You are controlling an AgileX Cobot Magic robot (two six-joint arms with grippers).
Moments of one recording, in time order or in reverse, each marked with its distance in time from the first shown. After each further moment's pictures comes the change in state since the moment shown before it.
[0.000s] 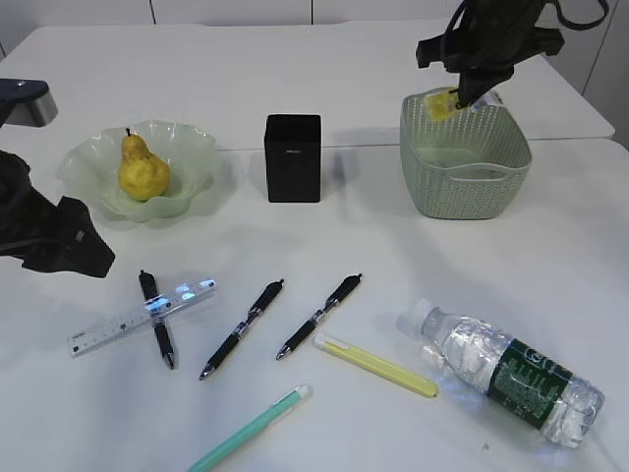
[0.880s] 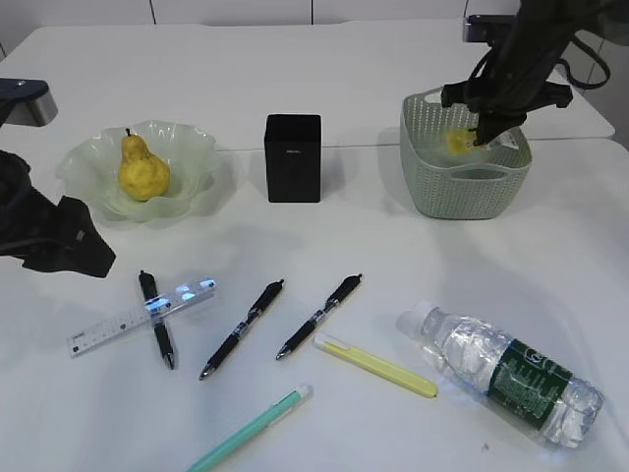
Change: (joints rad) left arm 0.000 0.000 0.000 -0.004 0.000 0.000; right arm -0.114 0.140 -0.001 0.067 -0.128 -0.001
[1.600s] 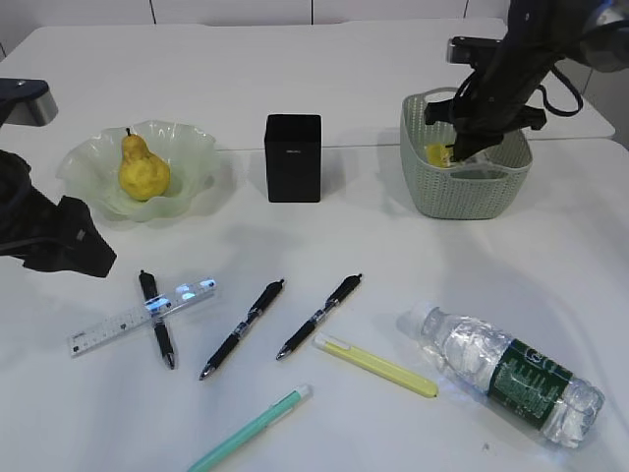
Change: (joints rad) left arm 0.000 0.000 0.000 -0.005 0.000 0.000; right arm -0.007 0.057 0.000 0.099 -0.074 -0.062
